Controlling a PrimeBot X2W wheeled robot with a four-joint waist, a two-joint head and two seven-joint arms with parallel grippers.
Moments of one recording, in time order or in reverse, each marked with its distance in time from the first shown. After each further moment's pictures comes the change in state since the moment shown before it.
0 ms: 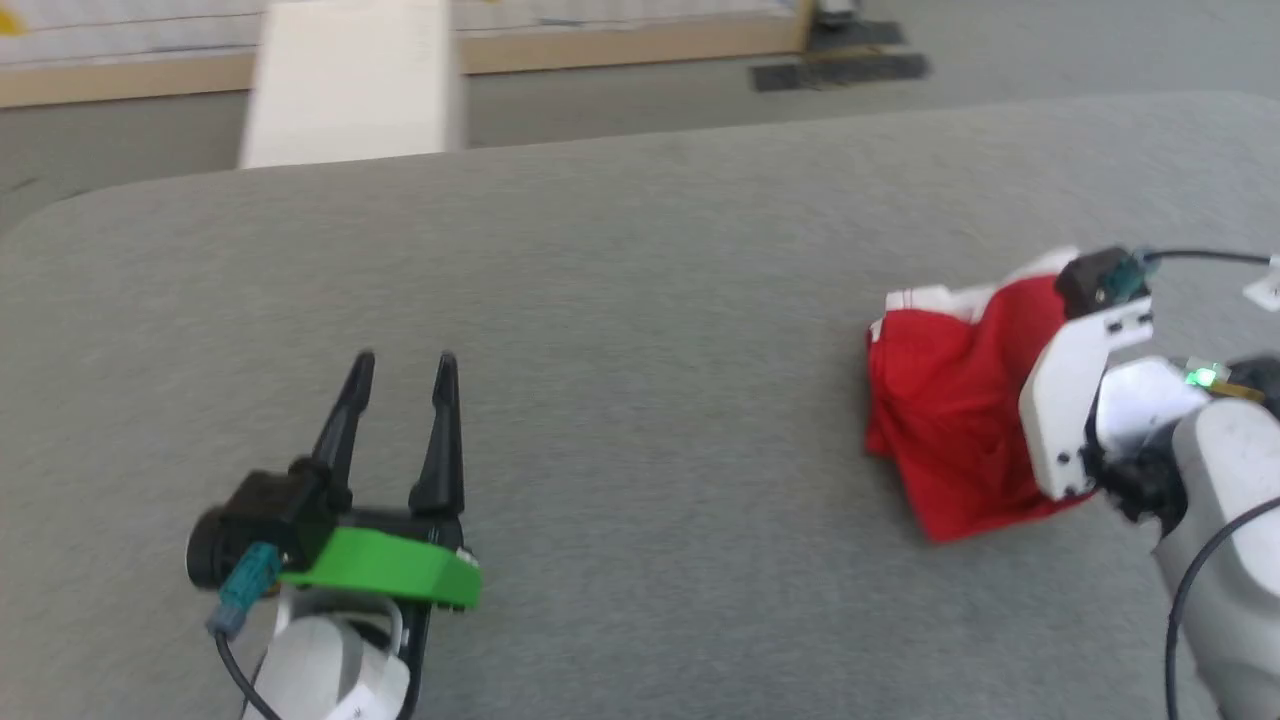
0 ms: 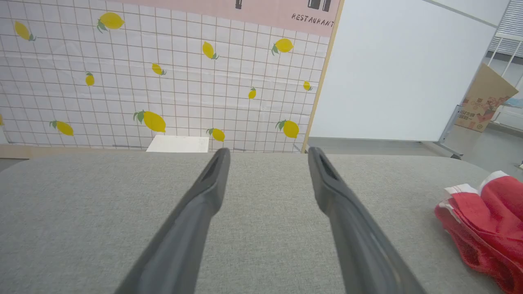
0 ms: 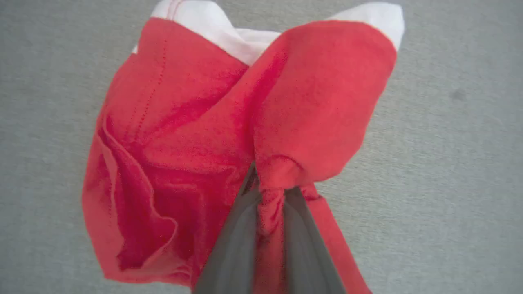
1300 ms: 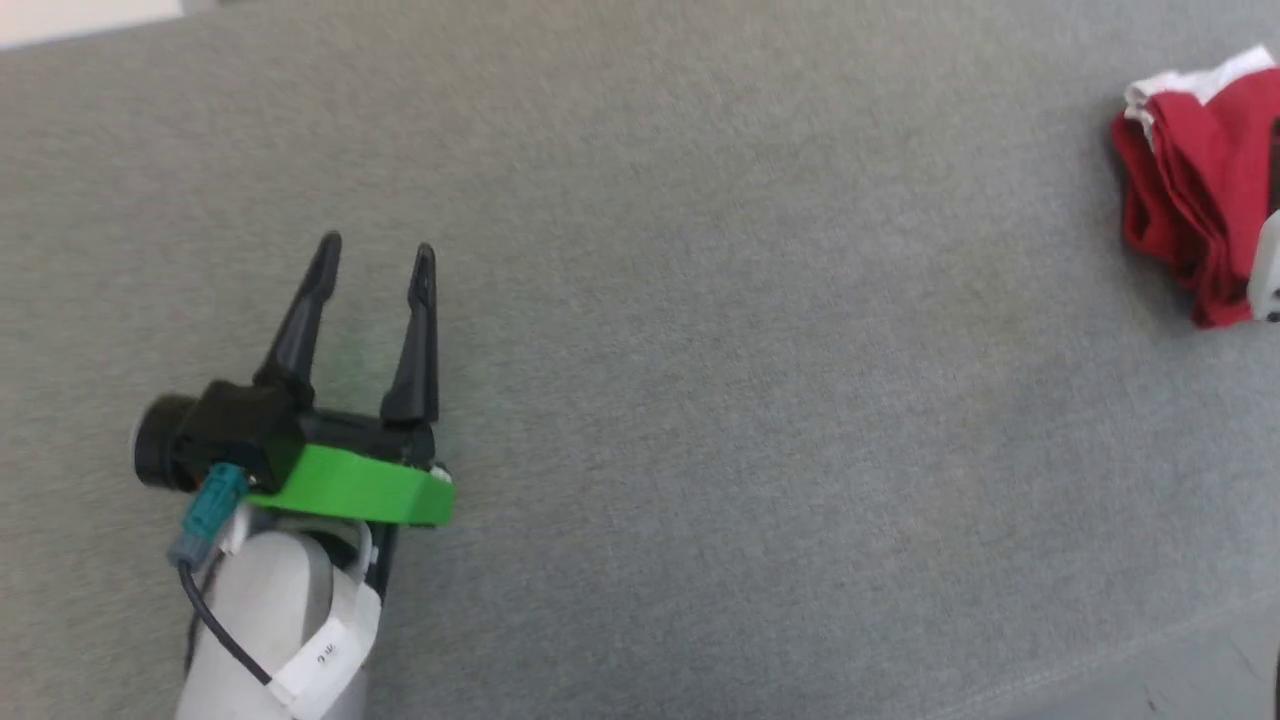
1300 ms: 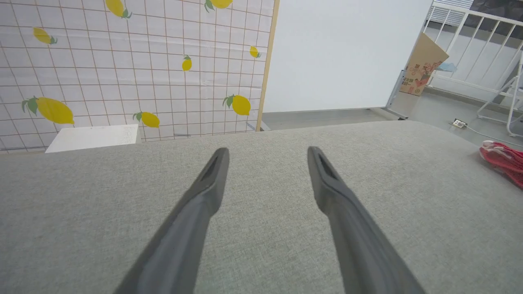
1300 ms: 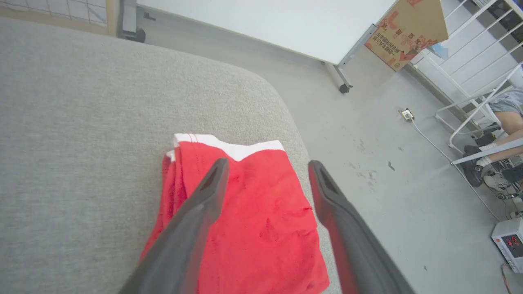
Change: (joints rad) left arm -0.144 0.077 -0.027 -0.035 0.030 -0.003 0.001; right arm -0.291 -0.060 -0.379 0.380 -0.422 0.000 -0.767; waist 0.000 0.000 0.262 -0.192
